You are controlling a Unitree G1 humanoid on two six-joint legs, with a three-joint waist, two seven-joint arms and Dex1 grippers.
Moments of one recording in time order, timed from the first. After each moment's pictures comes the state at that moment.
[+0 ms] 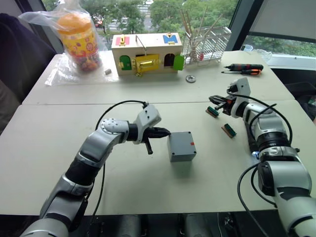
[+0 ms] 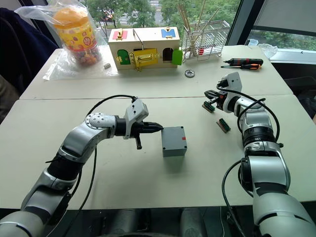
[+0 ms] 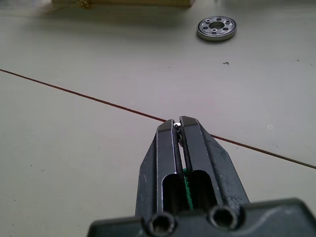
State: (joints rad) left arm -0.62 0.43 -0.29 -0.12 -0.28 0.68 -0.92; right arm -0.91 -0.58 -0.09 0.85 0.15 0.19 0.81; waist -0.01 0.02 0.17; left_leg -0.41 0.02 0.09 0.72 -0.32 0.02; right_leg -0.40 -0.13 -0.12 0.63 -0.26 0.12
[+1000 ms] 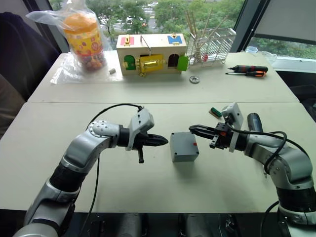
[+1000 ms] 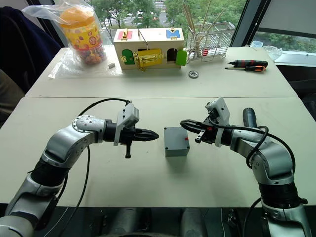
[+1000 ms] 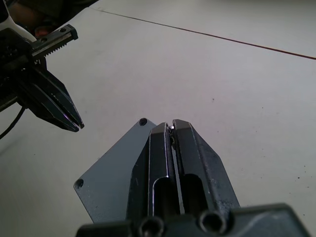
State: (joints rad) left arm -0.56 0.55 -0.26 -0.25 -0.42 0.73 -1.02; right arm -0.32 -0.65 -0.10 -0.34 0.58 0.82 0.79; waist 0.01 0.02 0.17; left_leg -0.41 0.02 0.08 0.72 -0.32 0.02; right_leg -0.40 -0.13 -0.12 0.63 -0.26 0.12
